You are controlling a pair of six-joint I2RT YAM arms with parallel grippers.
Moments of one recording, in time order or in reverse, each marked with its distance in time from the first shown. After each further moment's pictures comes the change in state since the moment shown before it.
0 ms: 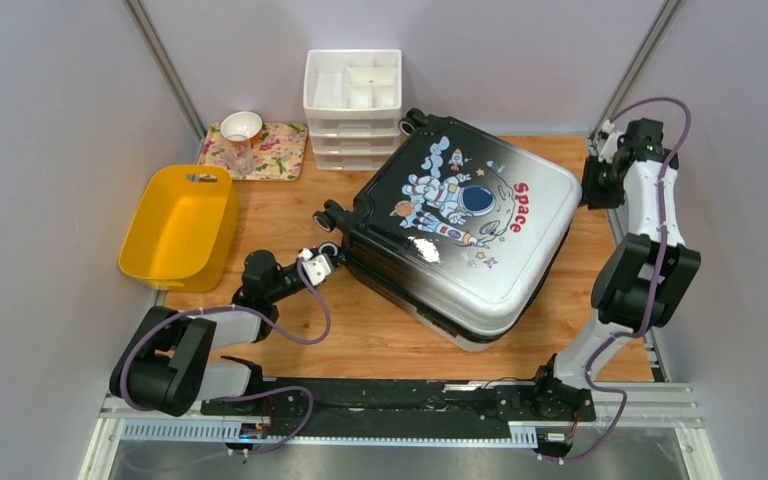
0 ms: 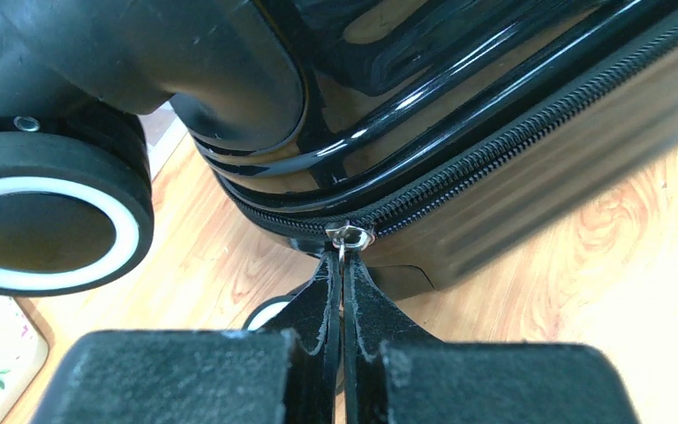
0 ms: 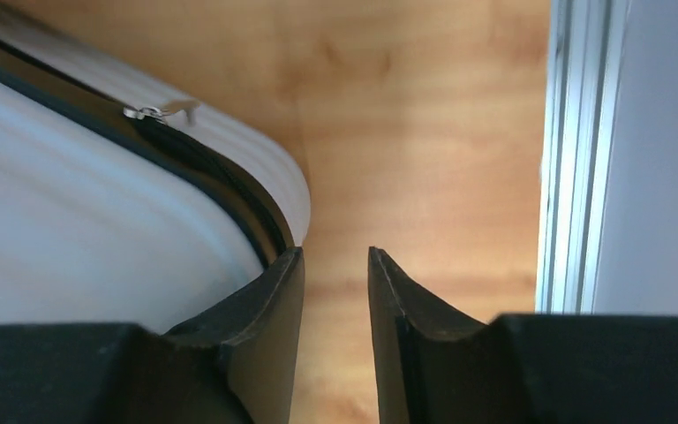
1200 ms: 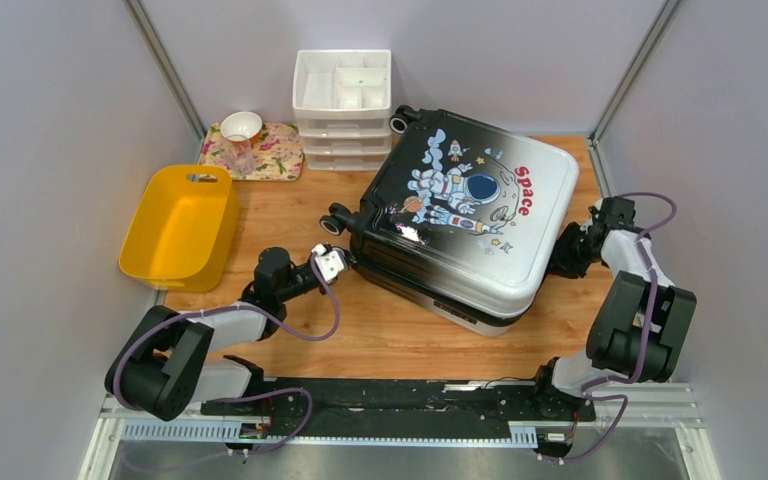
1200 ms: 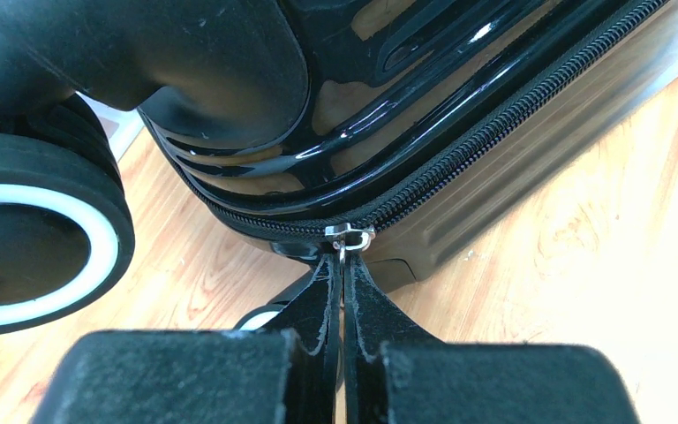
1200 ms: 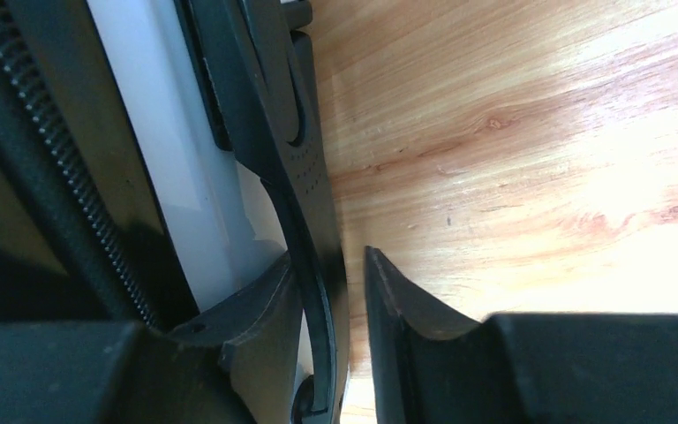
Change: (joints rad) left arm -0.131 -0.023 0.050 -0.124 -0.118 -0.051; right arm -0.019 -0.255 -0.658 0.310 -0.170 0.447
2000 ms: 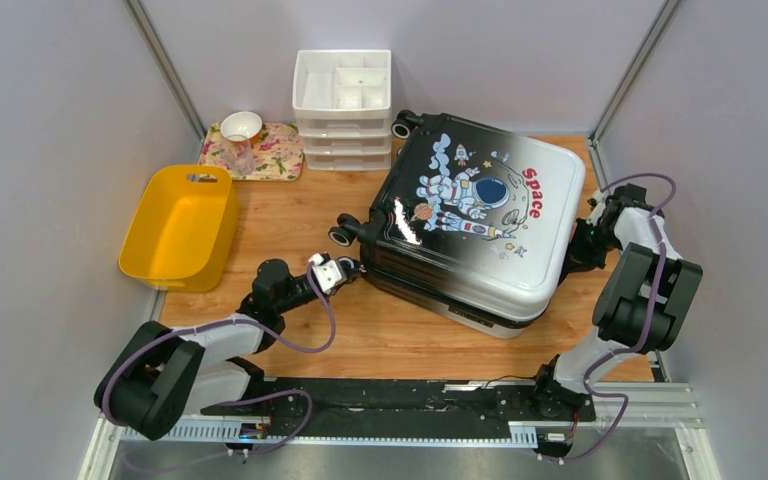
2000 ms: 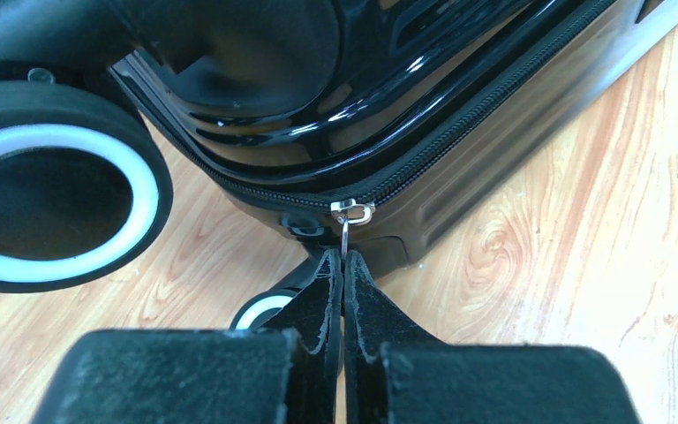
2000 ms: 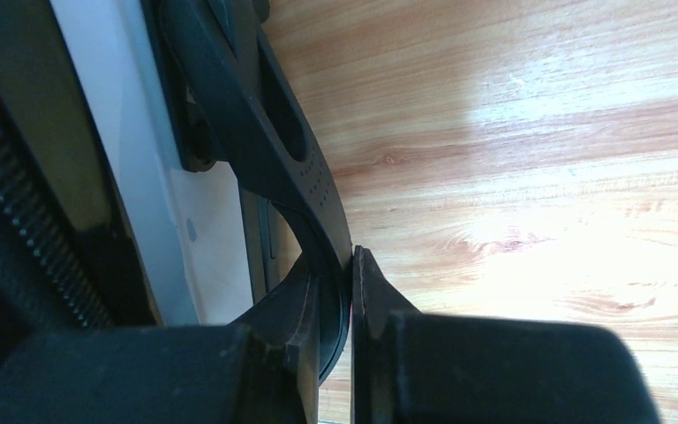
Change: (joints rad) left arm -0.048 -0.122 -0.072 -0.013 -0.028 -0.095; right arm -0.078 0.173 0.204 -0.176 0.087 -0.327
